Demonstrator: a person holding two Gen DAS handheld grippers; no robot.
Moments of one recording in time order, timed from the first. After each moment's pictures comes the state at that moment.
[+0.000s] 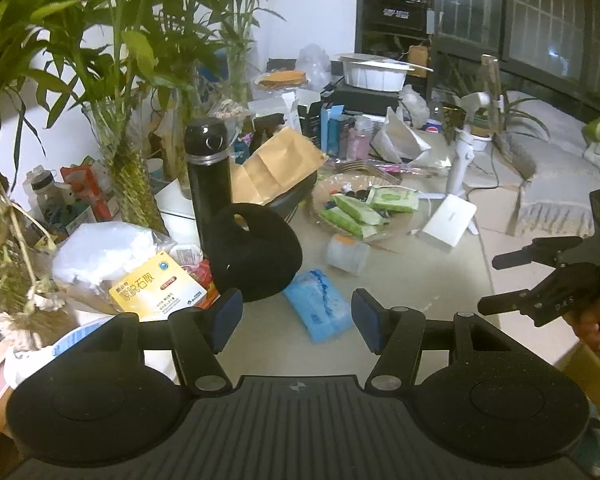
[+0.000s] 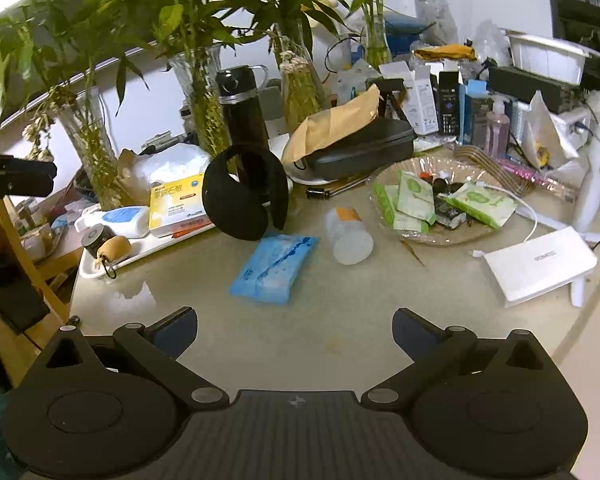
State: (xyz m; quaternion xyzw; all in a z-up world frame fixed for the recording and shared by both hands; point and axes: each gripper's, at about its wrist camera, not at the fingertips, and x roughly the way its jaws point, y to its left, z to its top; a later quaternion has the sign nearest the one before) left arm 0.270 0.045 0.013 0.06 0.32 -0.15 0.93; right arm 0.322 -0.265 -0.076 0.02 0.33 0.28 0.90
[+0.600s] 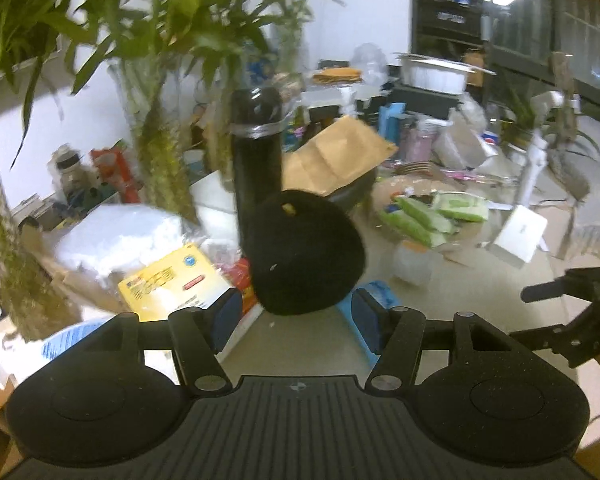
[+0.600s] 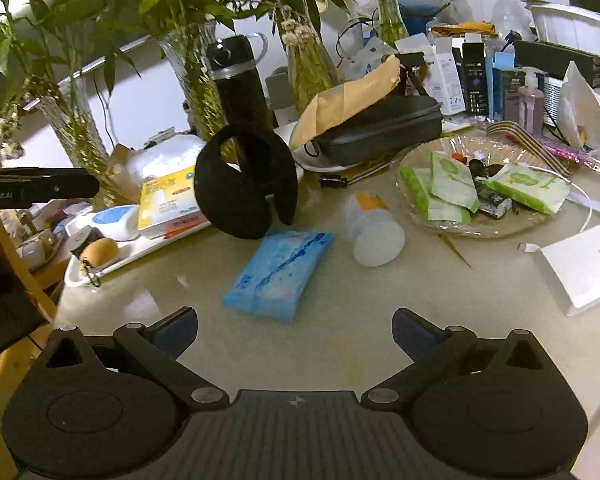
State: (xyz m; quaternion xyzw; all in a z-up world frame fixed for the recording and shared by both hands) left arm 0.324 0.056 -0.049 0.04 0.30 -0.08 0.95; right arm 0.377 -0.230 -0.131 0.03 0.34 0.31 0.89
